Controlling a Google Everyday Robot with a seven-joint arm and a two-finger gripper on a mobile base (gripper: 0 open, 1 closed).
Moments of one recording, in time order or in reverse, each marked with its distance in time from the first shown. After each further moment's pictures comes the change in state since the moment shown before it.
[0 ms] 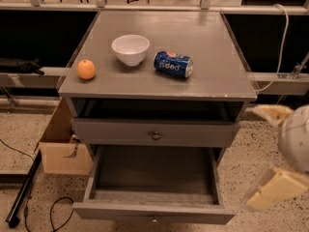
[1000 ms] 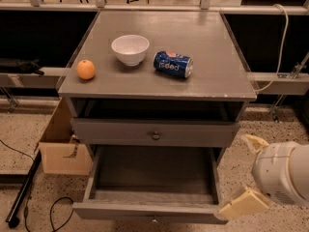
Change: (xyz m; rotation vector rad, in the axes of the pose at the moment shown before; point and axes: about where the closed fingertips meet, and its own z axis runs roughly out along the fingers) arm 0.025 0.021 0.081 0.013 -0.079 0.167
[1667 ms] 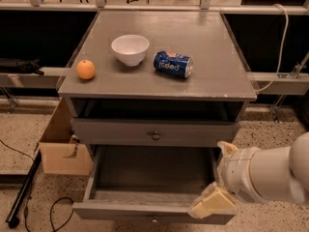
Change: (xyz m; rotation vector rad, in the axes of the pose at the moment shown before) arm -0.011 0.015 0.055 -0.038 -0.014 0.054
